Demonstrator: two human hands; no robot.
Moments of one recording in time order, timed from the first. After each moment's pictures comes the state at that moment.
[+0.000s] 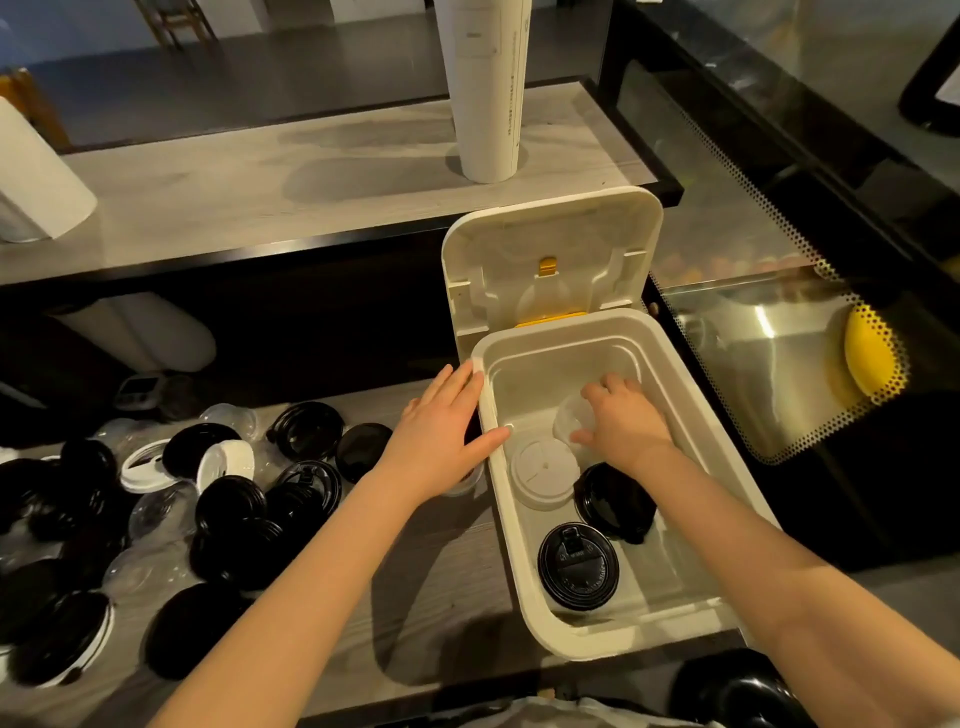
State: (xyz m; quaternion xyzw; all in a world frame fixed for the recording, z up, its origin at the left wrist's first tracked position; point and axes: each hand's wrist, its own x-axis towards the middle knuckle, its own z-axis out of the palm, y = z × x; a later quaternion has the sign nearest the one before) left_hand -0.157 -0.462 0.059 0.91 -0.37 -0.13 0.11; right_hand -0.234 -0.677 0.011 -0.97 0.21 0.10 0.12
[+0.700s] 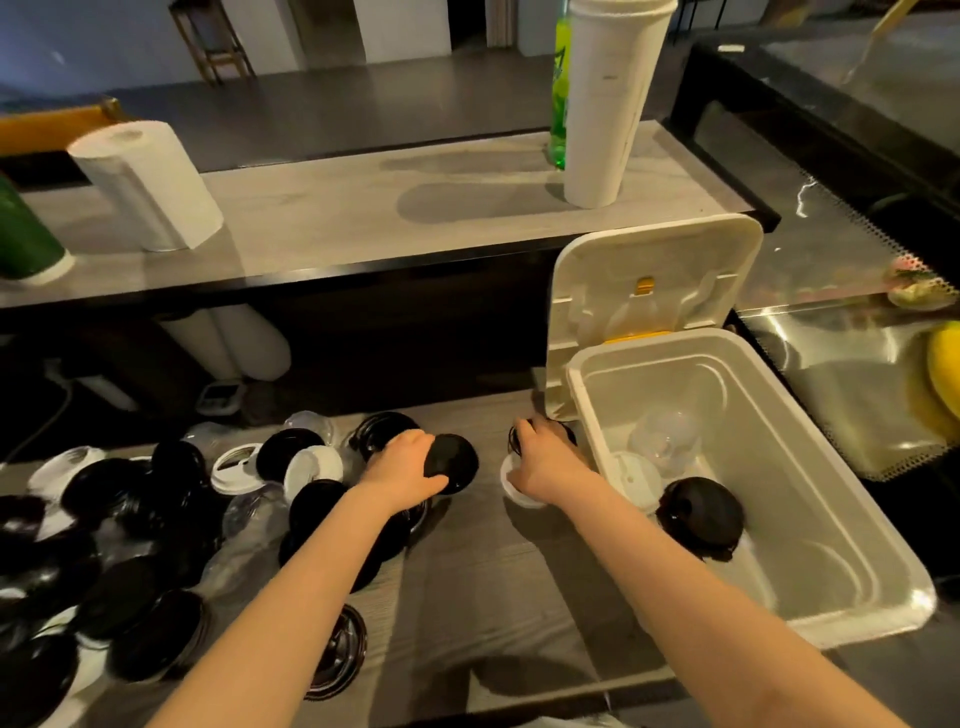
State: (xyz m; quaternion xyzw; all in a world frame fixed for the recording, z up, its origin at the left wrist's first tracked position) left_hand -0.076 -0.330 0.006 0.93 -0.25 -0.24 0.08; right_hand -0.162 -0.507 0.010 -0.95 0.16 0.18 0.19
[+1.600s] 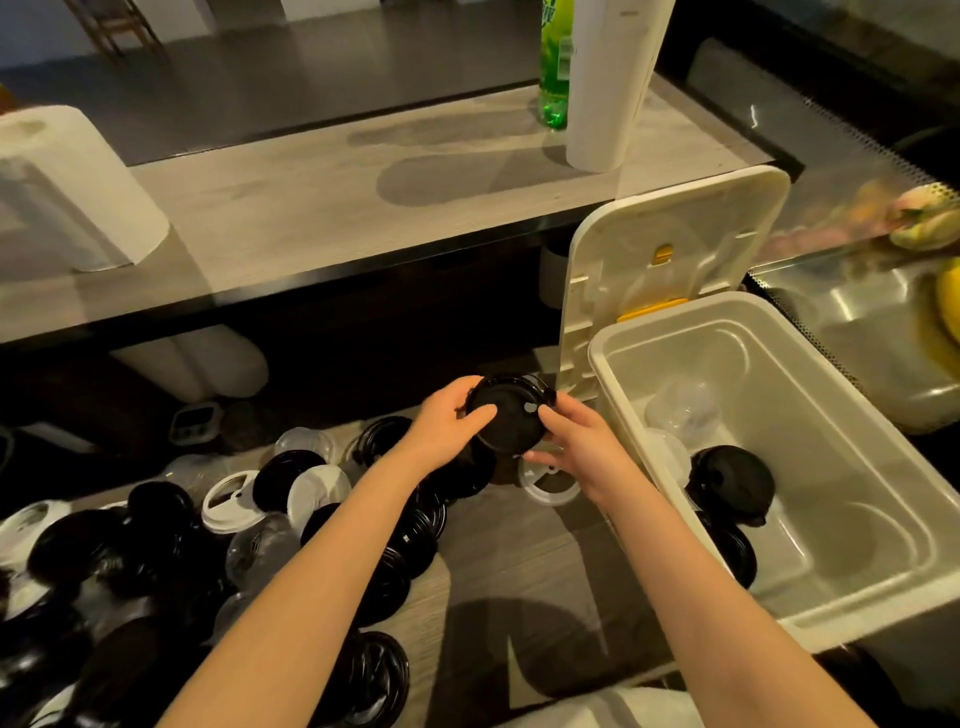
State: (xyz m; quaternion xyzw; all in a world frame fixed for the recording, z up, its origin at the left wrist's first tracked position) left_hand -0.040 -0.365 0.021 0.80 -0.29 -0.28 0.45; right_hand -0.162 -0.497 0.012 -0.53 0.27 -0.04 0.80
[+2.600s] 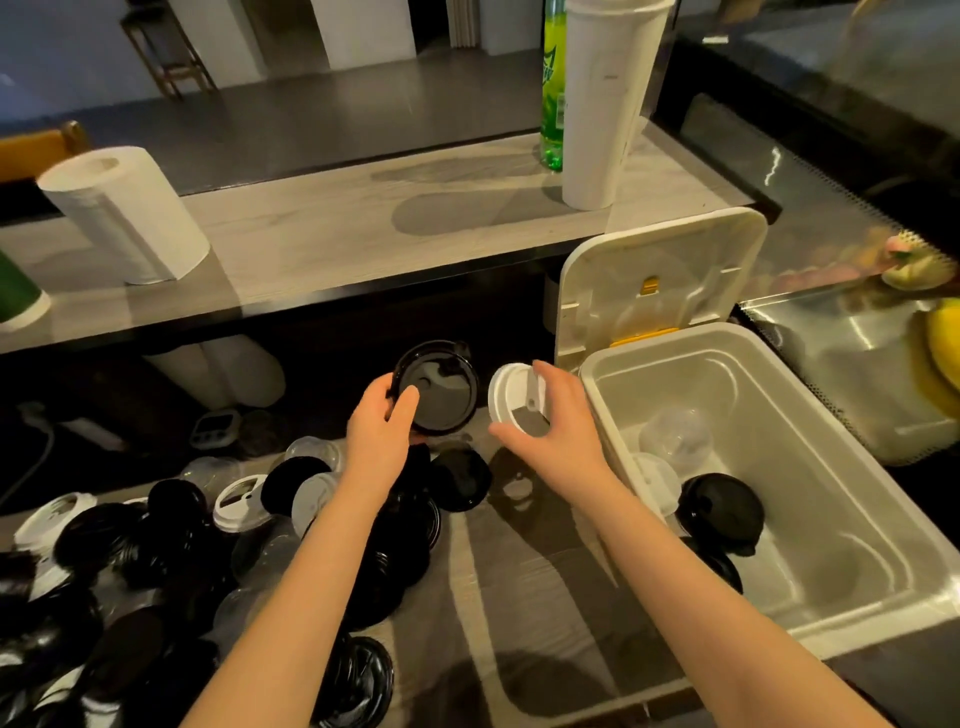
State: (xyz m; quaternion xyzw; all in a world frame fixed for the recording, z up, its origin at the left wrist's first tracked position) left_hand -0.055 -0.324 0.053 0.81 -0.07 -0.13 0.56; right_hand -0.167 -0.489 0.054 -0.83 0.20 -0.17 0.49
